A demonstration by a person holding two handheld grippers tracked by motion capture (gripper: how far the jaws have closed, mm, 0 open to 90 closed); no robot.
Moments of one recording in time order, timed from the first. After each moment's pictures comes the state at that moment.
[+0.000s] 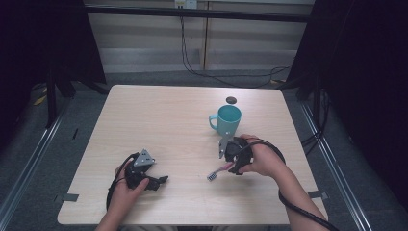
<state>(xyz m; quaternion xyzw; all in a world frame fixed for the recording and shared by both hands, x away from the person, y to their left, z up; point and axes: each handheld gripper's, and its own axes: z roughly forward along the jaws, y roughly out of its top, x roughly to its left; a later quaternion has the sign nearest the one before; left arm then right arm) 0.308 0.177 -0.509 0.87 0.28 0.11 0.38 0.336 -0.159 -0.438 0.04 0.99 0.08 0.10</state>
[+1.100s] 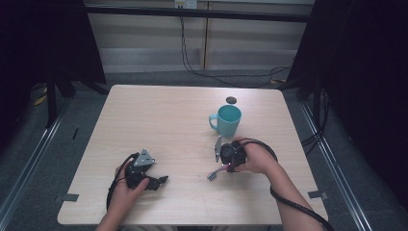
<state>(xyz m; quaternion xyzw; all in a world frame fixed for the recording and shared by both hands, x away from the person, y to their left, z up) 0.308 0.177 -0.509 0.87 0.28 0.11 0.38 0.351 -0.150 -0.467 0.01 1.00 0.04 0.04</state>
